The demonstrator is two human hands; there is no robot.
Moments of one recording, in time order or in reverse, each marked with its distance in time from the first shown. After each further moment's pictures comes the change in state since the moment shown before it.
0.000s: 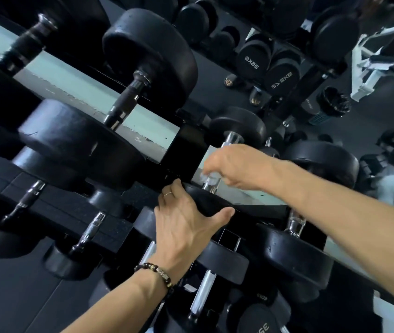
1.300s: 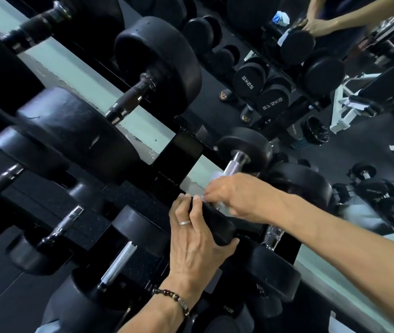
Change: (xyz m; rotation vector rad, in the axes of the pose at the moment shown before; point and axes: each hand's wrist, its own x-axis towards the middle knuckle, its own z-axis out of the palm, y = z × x) left_hand -0.024 0.006 0.072 -0.227 0.392 0.349; right_hand -0.038 0.003 0.009 0.129 -0.111 -0.158
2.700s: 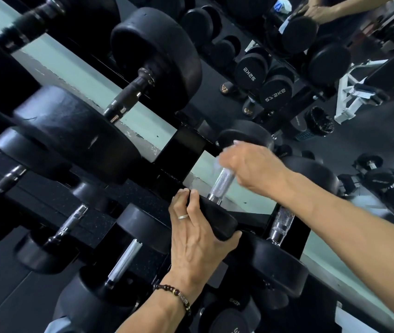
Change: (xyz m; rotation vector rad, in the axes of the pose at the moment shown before) left_hand 0.002 -0.002 -0.007 -0.067 -0.078 -0.102; right_hand 0.011 0.024 -0.013 -0.249 0.235 0.217
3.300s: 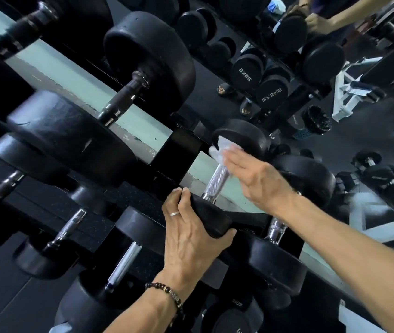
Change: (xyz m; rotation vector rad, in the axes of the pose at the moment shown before) left_hand 0.006 0.001 -0.011 -0.028 -0.079 -0.097; right_hand -0.033 0.006 0.038 0.193 0.246 -0.006
